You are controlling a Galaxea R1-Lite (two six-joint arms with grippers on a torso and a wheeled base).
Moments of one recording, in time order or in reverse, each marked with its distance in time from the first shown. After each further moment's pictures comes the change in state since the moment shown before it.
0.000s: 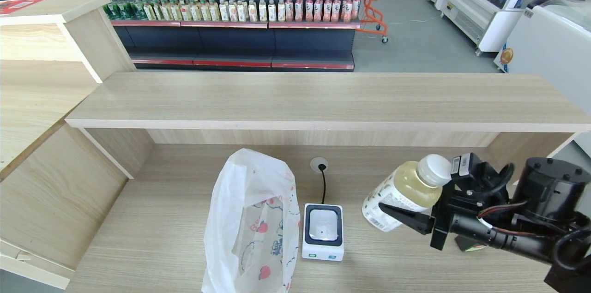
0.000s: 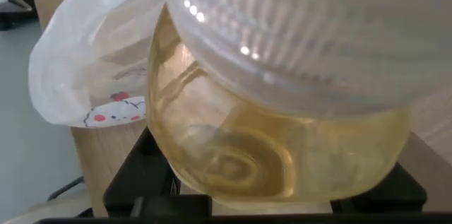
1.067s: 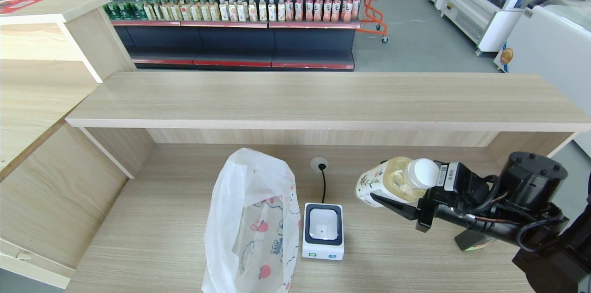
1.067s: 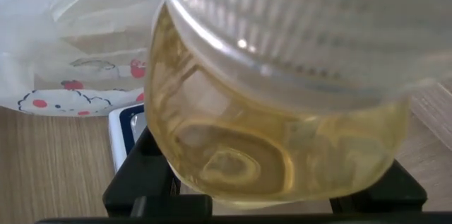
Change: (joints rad) left arm 0.000 0.000 0.000 0.000 0.000 0.002; right arm -0.024 0.137 -0.066 -0.166 0.084 -0.257
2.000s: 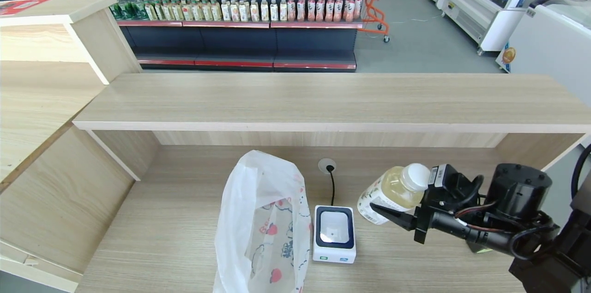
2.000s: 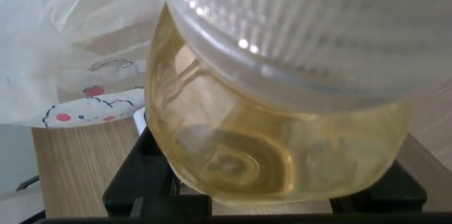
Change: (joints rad) left arm 0.000 0.000 0.000 0.000 0.000 -0.001; right arm 0.001 0.064 0.036 0.004 -0.060 0.157
